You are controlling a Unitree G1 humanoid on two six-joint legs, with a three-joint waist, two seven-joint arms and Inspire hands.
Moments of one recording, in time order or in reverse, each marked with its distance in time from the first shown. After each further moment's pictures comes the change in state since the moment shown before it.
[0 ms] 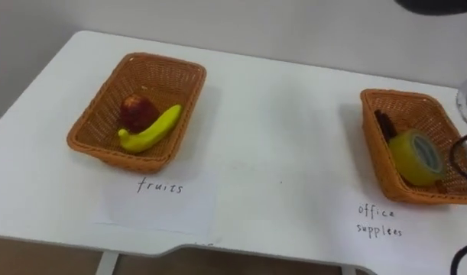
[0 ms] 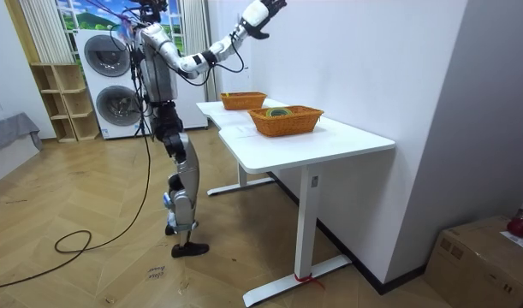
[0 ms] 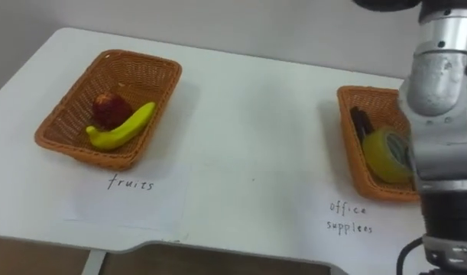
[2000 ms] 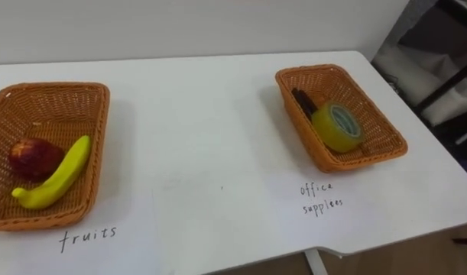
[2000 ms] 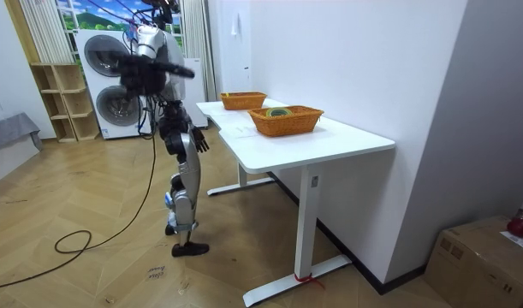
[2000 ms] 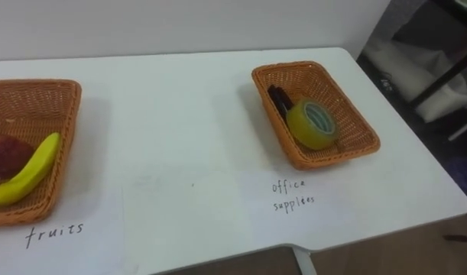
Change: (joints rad) left arm 0.037 -0.022 0.143 -0.082 -0.122 -0.107 0.058; right arm 0.624 0.057 -0.577 0.331 0.794 -0.081 -0.491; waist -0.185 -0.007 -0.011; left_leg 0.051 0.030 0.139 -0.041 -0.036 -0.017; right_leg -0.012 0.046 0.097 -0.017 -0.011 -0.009
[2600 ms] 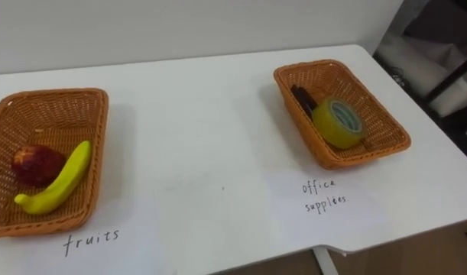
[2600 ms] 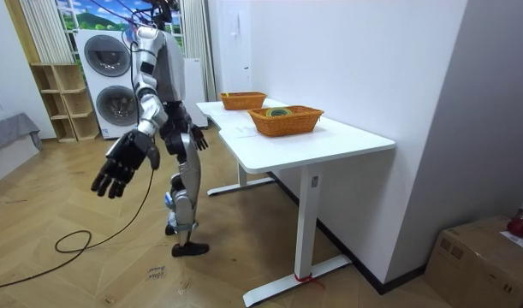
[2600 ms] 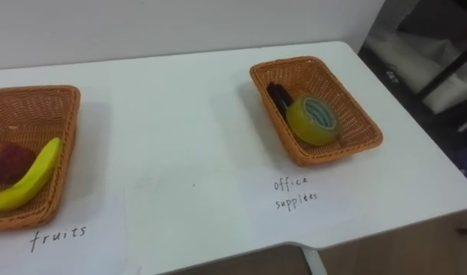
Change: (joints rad) left arm -0.006 -0.032 0.031 -0.001 0.000 0.020 0.012; right arm 0.046 0.193 -0.043 0.374 0.402 -0.029 -0.011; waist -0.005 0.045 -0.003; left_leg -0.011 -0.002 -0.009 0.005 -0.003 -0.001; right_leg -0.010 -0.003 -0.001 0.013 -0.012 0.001
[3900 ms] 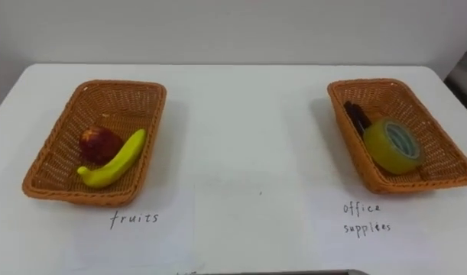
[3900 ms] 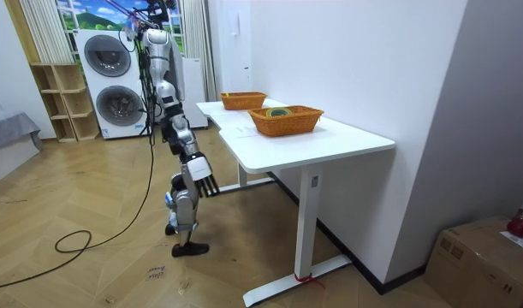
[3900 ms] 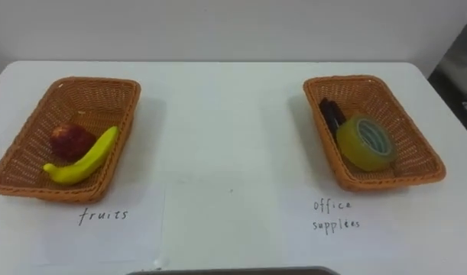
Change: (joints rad) left arm -0.082 -0.055 -0.131 0.112 -0.034 0.007 0.009; right arm -0.080 0.174 0.786 0.412 -1.019 0.165 0.675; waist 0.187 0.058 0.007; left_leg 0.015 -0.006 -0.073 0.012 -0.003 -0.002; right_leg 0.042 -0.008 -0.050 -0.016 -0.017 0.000
